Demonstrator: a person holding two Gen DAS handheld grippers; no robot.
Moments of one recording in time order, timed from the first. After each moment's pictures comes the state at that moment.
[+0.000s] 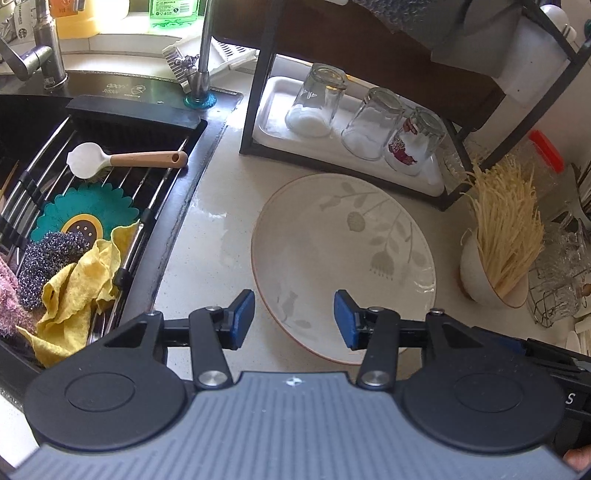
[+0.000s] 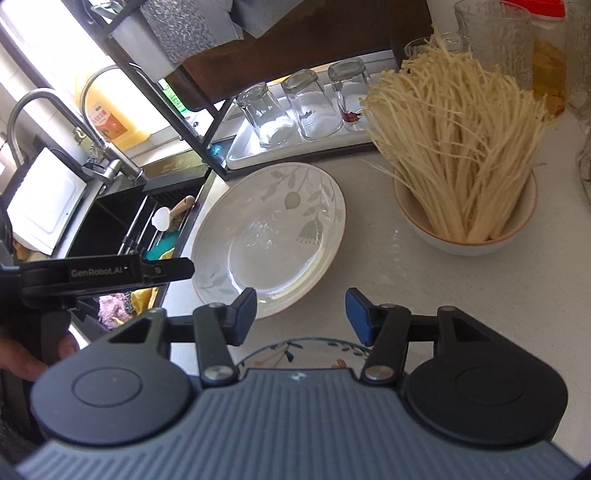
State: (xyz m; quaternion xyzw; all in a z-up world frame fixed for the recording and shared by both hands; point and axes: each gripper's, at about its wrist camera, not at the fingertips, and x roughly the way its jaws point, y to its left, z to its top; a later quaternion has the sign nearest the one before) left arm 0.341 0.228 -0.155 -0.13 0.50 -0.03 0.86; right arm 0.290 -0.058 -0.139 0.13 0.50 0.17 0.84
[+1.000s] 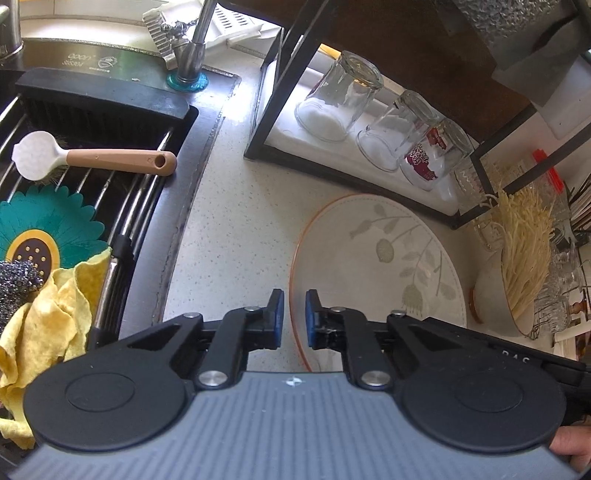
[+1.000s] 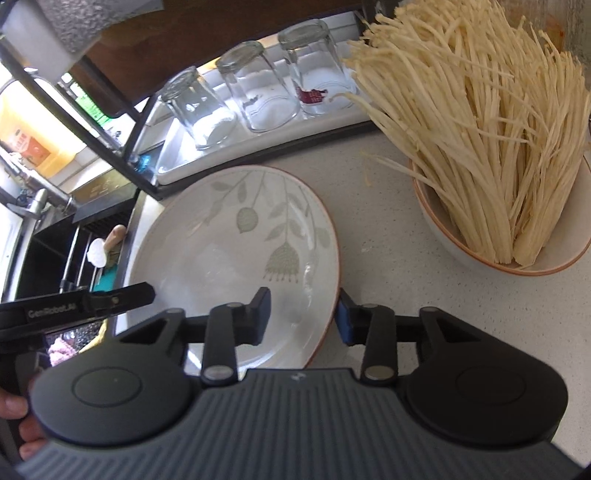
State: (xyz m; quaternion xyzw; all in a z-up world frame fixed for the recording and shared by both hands) left arm 0.405 0.278 -0.206 -0.19 0.51 -0.11 0.83; right arm 0.344 -0.024 -0.189 0.14 0.53 0.06 0.84
